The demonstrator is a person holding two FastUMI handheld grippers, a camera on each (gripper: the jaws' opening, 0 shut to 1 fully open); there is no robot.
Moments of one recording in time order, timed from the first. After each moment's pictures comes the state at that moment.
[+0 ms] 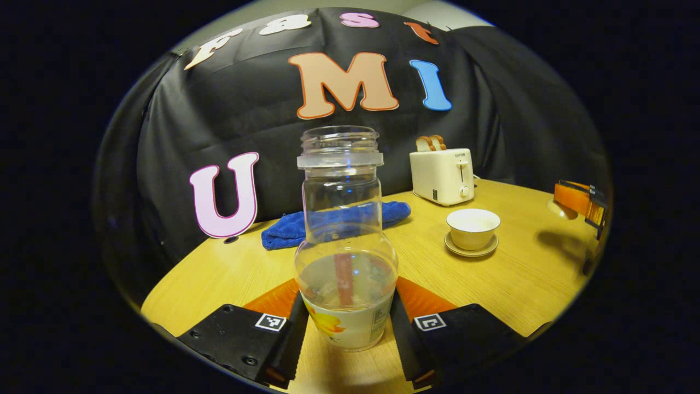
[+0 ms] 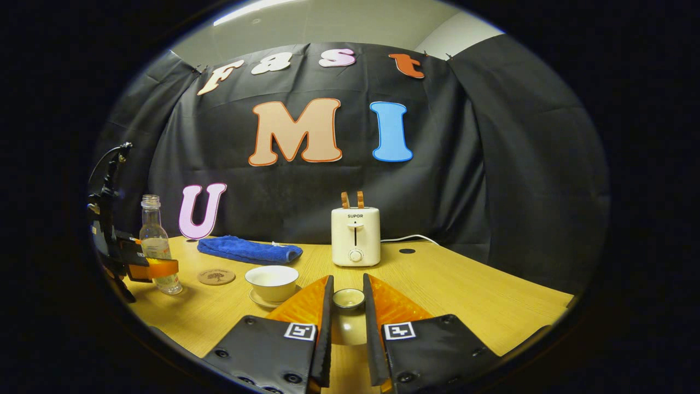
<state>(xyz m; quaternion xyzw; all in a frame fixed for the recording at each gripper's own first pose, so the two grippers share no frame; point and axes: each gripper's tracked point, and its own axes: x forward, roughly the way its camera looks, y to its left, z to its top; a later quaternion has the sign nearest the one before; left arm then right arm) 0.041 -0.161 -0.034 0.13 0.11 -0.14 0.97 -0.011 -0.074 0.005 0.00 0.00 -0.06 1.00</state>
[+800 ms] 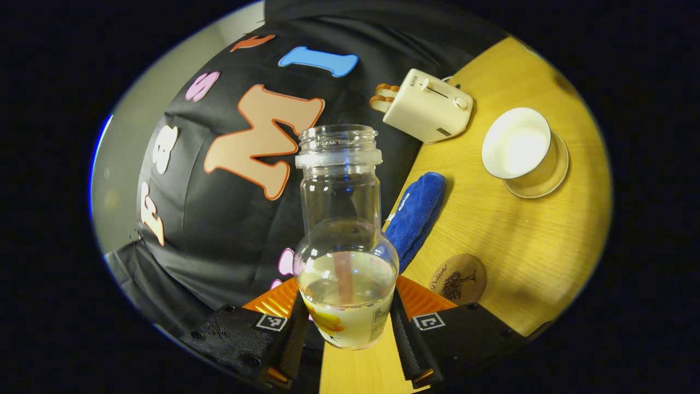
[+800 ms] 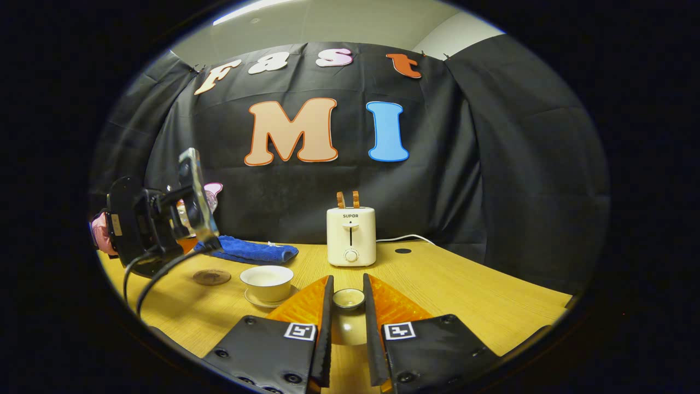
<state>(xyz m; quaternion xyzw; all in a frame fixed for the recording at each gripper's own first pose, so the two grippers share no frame) 0.122 -0.167 0.020 0.57 0.03 -0.04 0.82 -0.011 -0.079 0.004 0.00 0.00 -0.07 1.00</state>
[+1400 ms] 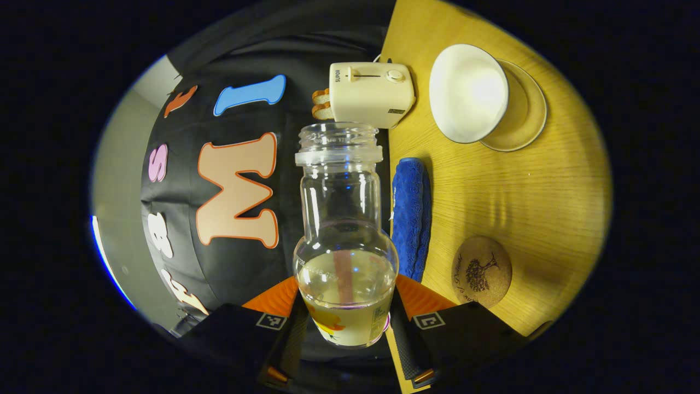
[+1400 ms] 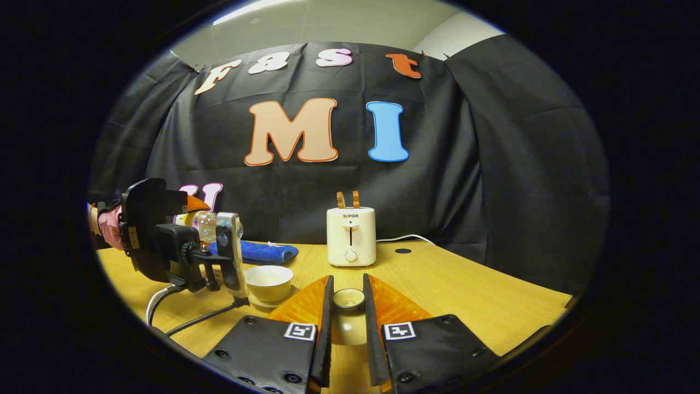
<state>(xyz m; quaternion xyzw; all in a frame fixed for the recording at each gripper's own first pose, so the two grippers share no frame) 0.143 -0.190 0.020 0.73 0.00 -0.05 0.68 -0.011 -0.079 0.005 0.00 0.00 -0.07 1.00</state>
